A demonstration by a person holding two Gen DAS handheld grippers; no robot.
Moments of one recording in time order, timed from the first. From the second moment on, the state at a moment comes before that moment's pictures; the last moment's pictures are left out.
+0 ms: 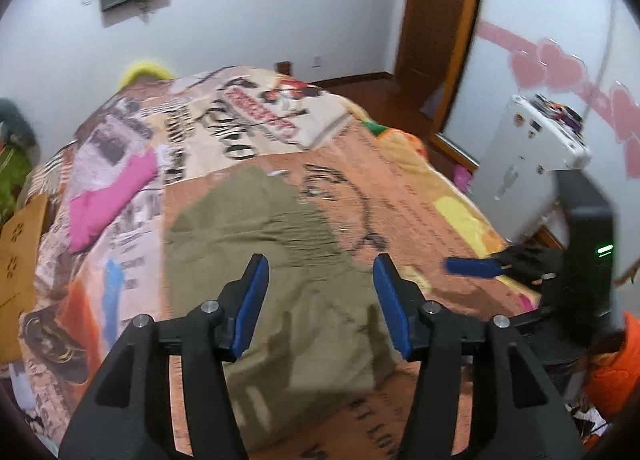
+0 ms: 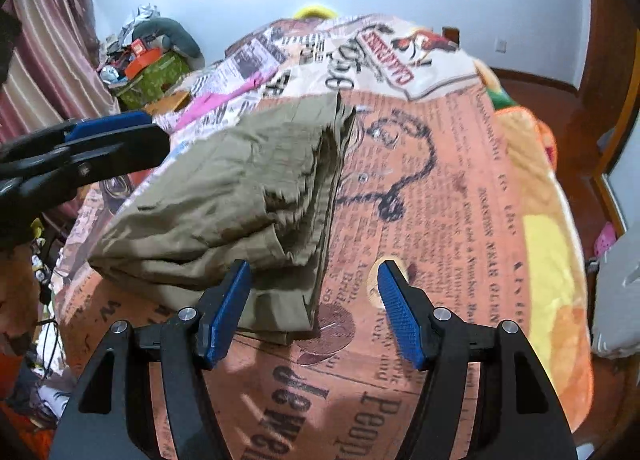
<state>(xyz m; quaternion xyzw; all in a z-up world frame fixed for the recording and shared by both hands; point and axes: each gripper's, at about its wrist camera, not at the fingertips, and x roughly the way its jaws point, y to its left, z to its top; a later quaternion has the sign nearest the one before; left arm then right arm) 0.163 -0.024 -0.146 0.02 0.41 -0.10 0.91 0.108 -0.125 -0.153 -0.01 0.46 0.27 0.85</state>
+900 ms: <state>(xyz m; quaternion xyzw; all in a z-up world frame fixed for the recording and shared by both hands) 0.197 0.086 -0.192 0.04 0.45 0.04 0.89 0.128 -0.109 -0.179 0.05 0.48 0.29 0.83</state>
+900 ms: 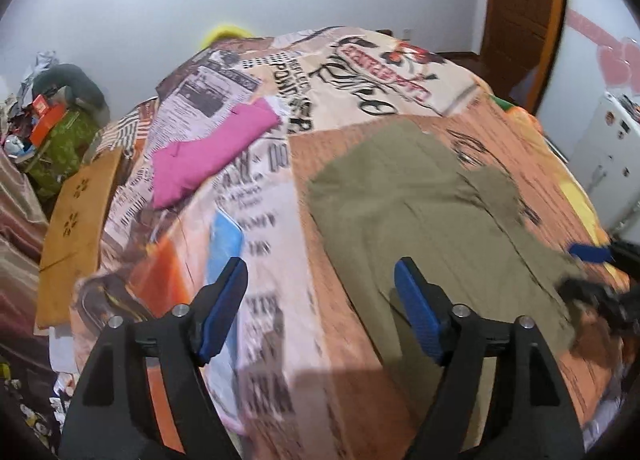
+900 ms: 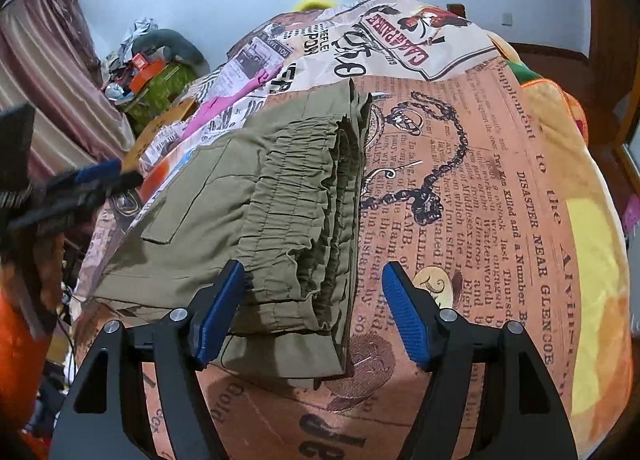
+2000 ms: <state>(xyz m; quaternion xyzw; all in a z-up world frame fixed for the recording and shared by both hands) 0.288 0.120 -0.275 0.10 0.53 0.07 0.84 0.147 -0.127 -0.160 0.03 0.45 0.25 0.86</state>
